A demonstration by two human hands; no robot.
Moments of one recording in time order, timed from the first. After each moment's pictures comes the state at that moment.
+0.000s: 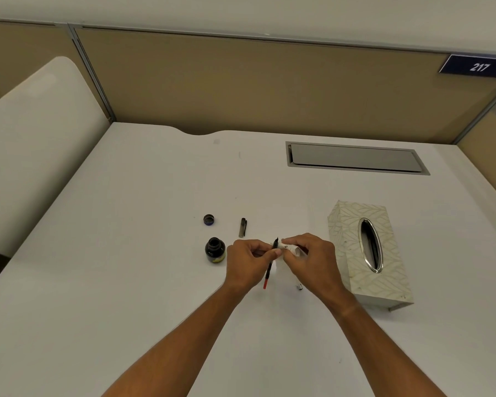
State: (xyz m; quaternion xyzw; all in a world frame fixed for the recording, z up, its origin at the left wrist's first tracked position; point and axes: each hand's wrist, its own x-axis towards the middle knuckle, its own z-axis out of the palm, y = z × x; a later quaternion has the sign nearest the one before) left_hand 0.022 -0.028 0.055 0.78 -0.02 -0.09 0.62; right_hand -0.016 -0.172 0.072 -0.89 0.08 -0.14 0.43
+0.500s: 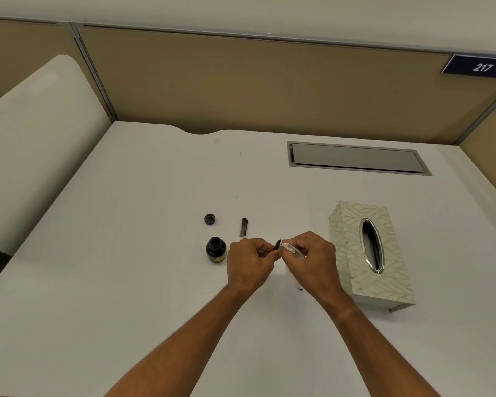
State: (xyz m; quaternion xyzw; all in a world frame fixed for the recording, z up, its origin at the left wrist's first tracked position) left_hand 0.022 -0.033 0.055 0.85 -0.03 -0.05 0.52; right_hand -0.015 -0.166 0.071 -0.89 0.07 -0.18 0.41
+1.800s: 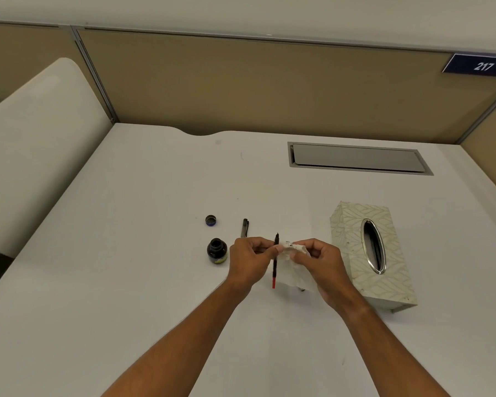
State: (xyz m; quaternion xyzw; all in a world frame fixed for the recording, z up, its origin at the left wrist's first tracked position) left_hand 0.027 -0.031 0.060 0.75 0.02 -0.12 0.65; right_hand -0.021 -0.184 0.064 -0.70 0.20 -0.02 0.69
